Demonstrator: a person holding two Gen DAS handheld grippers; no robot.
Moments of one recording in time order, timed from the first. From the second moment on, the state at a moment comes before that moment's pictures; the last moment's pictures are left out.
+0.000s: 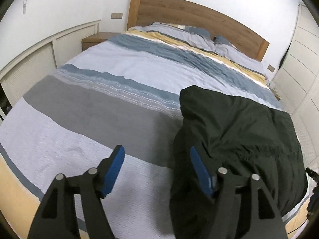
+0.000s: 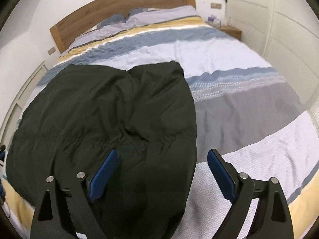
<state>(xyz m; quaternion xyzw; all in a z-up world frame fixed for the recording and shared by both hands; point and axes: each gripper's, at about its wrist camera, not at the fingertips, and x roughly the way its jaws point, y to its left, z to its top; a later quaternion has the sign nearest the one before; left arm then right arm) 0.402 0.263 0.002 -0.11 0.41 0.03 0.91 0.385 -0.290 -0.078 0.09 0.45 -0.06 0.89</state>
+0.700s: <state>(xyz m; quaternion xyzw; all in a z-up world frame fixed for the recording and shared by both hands) 0.384 0.252 -0.028 -0.08 0.36 0.07 0.93 0.328 -0.294 -0.084 0.07 0.36 -0.14 0.92</state>
